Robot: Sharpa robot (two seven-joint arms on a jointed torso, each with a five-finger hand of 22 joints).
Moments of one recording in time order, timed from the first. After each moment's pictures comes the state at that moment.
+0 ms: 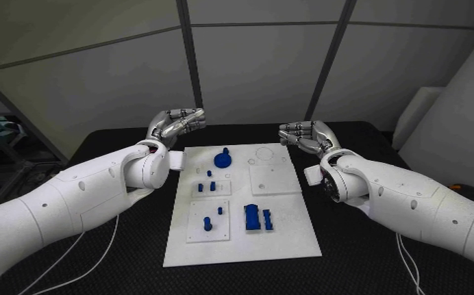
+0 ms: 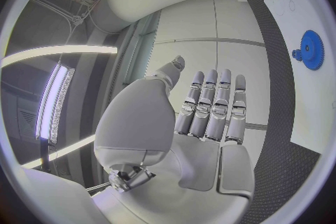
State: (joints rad) left arm 1.05 -0.70 0.12 1.17 -0.03 -0.31 0.46; left_hand 1.31 -0.13 0.31 0.01 0.09 1.03 0.15 0.07 0.07 1.06 0.18 0.08 0.06 0.96 0.15 0.17 0.06 0.21 0.70 0.28 0.07 0.50; right arm 1.00 -0.62 0.13 1.17 -0.40 -0.43 0.35; right_hand 1.56 -0.02 0.02 0.24 0.21 0.99 0.17 0.07 0.14 1.08 0.14 0.07 0.14 1.05 0.12 0.10 0.20 0.17 0.84 0.25 0.24 0.28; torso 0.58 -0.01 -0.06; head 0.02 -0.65
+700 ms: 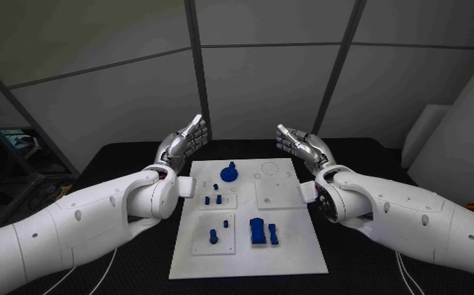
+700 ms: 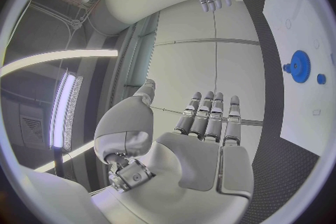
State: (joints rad) left arm 1.04 -0.74 0.05 1.40 -0.01 -0.48 0.47; left_hand 0.67 -0.02 0.15 0.00 0.01 0.52 0.04 0.01 0.00 0.54 0.08 0.01 0.00 0.49 0.05 0.04 0.00 0.09 0.36 0.14 0.01 0.24; right arm 1.03 -0.71 0.05 1.40 -0.25 -0.53 0.41; right_hand 0.79 0.00 0.00 0.11 0.10 0.51 0.08 0.01 0.01 0.56 0.04 0.01 0.01 0.56 0.02 0.01 0.03 0.12 0.46 0.13 0.10 0.12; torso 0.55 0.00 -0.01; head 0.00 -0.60
